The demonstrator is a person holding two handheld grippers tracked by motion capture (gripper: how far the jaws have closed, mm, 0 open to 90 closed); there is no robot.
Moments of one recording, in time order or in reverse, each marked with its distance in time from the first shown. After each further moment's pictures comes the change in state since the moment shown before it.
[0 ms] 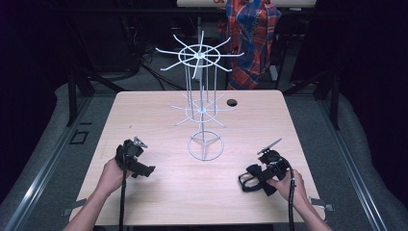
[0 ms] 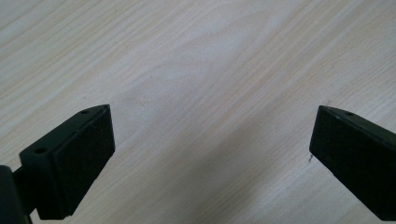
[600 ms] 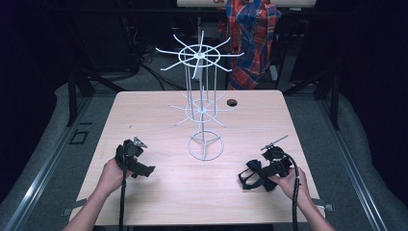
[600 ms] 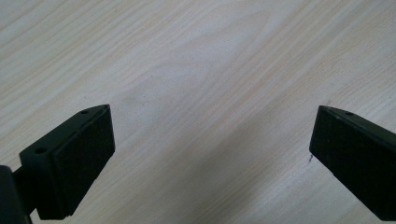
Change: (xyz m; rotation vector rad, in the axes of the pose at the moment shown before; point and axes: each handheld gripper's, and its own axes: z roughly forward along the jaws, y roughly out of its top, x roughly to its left) left arm 0.001 0.000 0.000 0.002 -0.005 0.002; right arm -0.005 0.000 -0.018 -0.102 0.024 -0.004
